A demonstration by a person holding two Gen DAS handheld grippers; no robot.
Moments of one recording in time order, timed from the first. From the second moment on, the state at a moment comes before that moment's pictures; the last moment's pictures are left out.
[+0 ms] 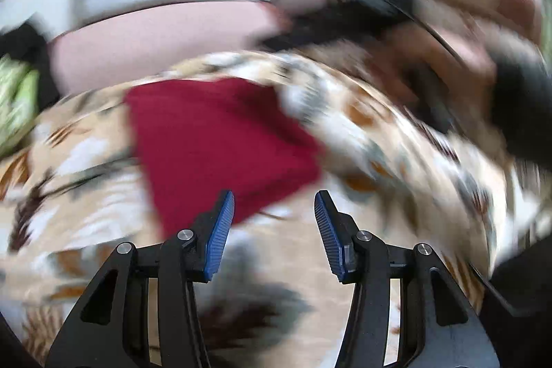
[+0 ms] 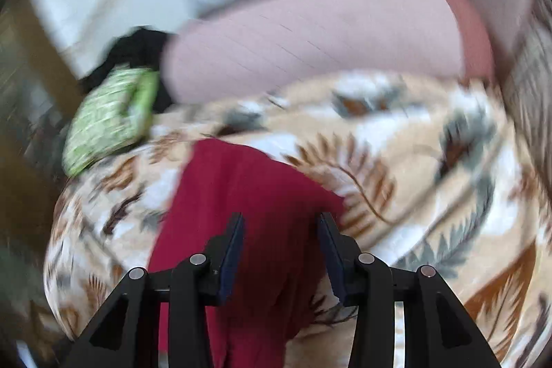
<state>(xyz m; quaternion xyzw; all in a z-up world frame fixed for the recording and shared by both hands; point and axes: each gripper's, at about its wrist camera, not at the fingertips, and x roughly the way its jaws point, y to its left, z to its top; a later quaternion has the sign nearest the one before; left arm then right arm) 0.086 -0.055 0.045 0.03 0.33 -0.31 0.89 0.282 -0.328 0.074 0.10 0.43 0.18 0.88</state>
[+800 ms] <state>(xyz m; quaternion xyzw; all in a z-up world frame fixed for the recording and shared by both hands) 0.323 -0.117 0.016 -0.02 0.49 -0.22 0.84 0.229 -0.274 -0.011 0.02 0.38 0.22 0.90</state>
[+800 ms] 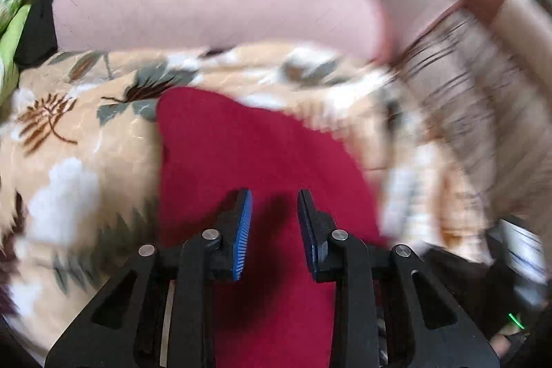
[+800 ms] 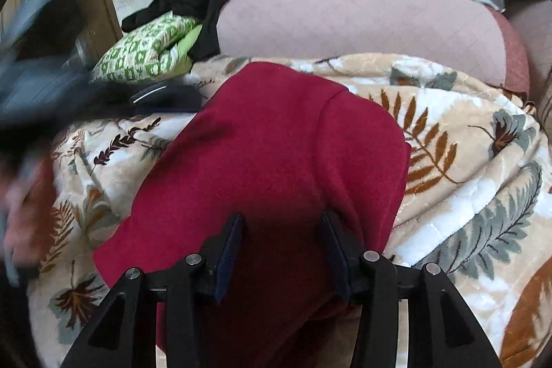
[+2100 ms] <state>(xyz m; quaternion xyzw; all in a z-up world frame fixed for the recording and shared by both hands) 0.258 -0.015 0.002 -0.30 0.49 -0.30 0.76 0.211 -0.314 -0.009 0.35 0.43 0.25 0.80</state>
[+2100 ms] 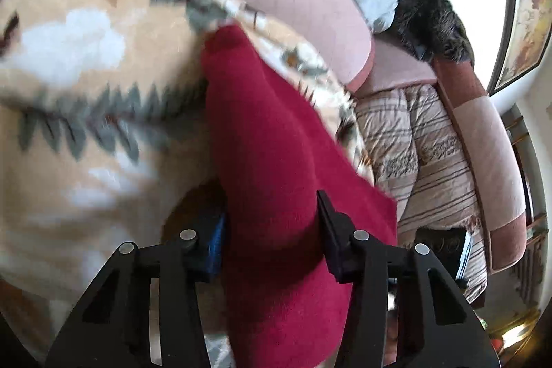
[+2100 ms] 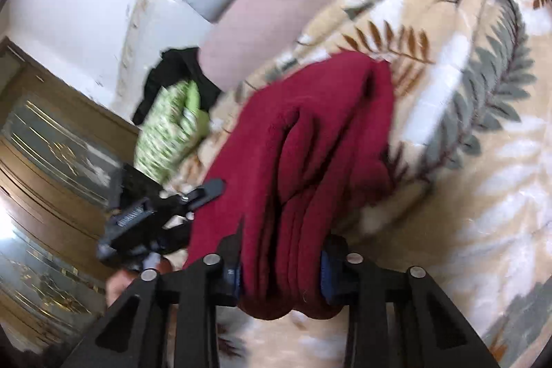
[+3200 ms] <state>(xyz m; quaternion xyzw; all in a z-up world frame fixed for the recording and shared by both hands) 0.134 0.105 -0.021 -0.38 0.49 -0.22 0.75 0.151 -0.191 -0.004 0.27 0.49 0.25 0.79</state>
